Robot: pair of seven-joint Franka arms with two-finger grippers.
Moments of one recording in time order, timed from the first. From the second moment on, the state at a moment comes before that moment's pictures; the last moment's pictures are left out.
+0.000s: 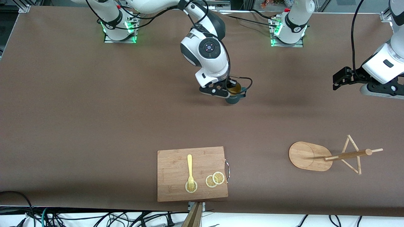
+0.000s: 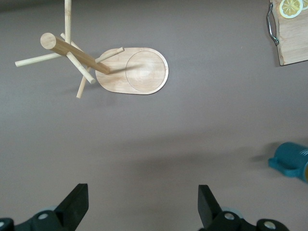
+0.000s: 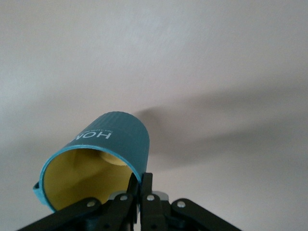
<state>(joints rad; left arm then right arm) 0.17 0.06 -0.24 -1.58 0.05 1.64 0.05 0.80 0.75 0.16 -1.28 0.13 2.15 1.12</state>
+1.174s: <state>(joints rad) 0.18 0.19 -0.24 -1.56 0.05 1.58 0.05 0.83 0.89 0.22 -1.24 0.13 2.21 1.18</state>
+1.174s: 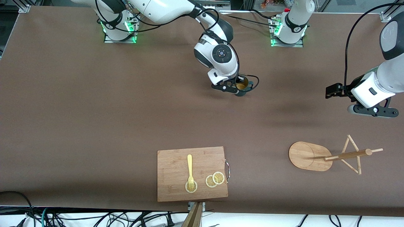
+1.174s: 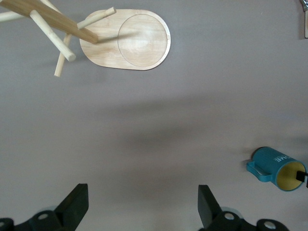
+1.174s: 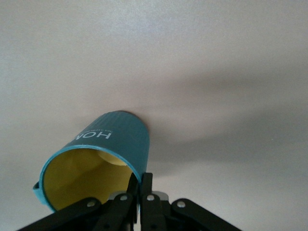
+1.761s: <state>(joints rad) 0.23 0.19 -0.27 -1.59 -0.22 1.45 0.37 0.83 0.89 0.22 -1.21 0.13 2.20 1.18</state>
